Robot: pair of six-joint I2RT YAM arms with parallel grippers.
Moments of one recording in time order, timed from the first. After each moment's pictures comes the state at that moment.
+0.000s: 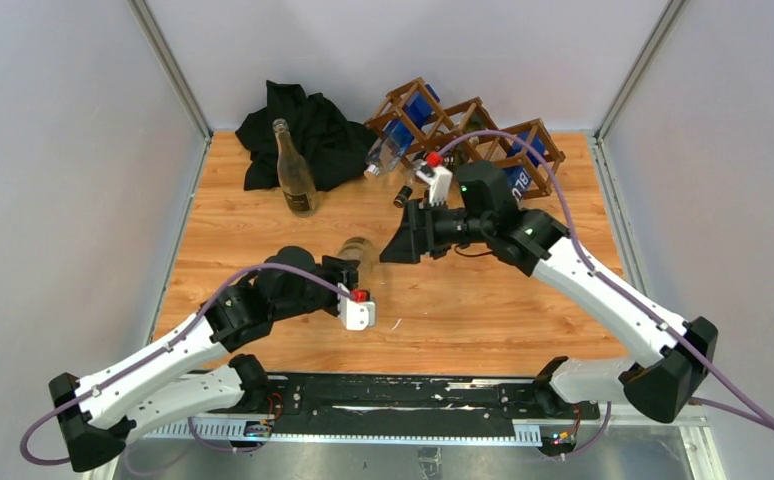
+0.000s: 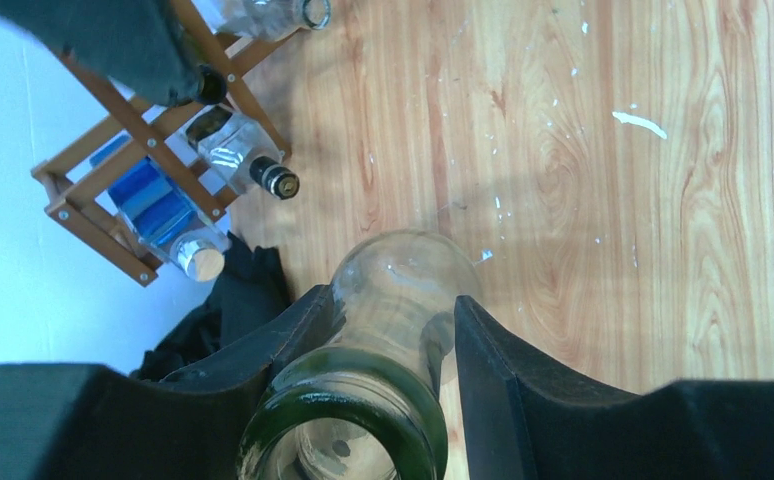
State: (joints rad) left arm -0.91 0.76 0.71 -0.43 0.09 1.02; right arm 0.76 1.27 1.27 -0.50 -0.54 0.56
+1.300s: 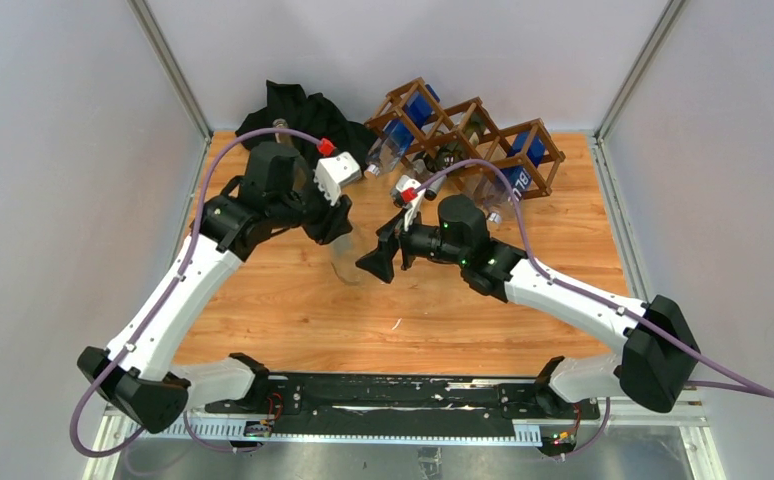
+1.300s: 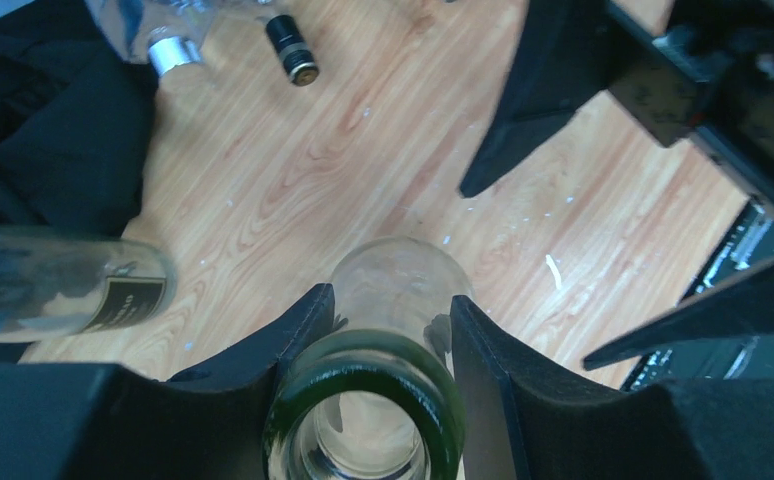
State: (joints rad) left arm -0.51 1.18 1.37 -0.81 0.36 0.31; right arm 0.85 1.31 0.95 0.17 -0.39 0.17
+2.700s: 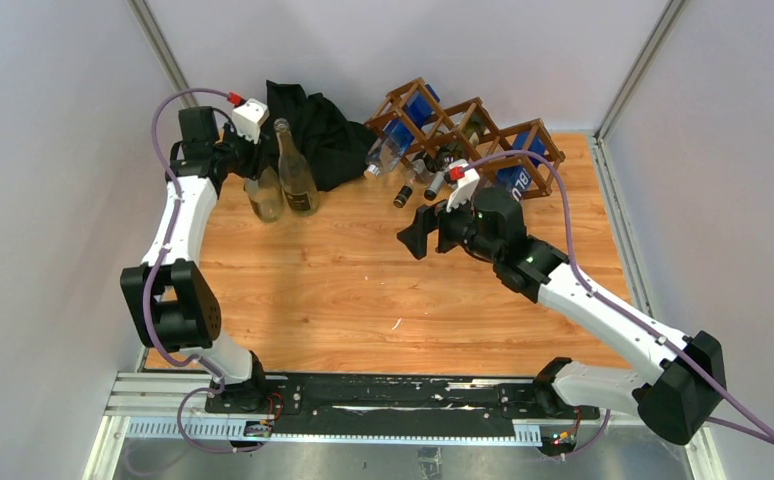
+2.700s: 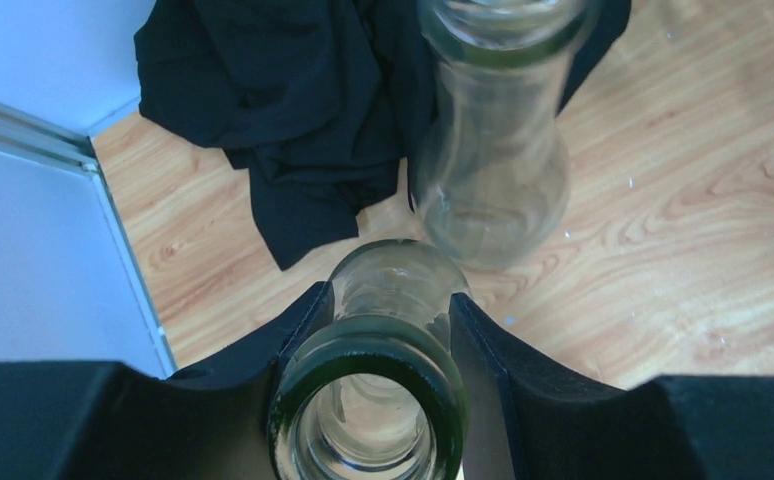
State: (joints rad) left arm 0.14 1.57 1.42 -0.43 0.42 0.50; right arm 0.72 1.14 0.94 -0.08 -0.13 0.26
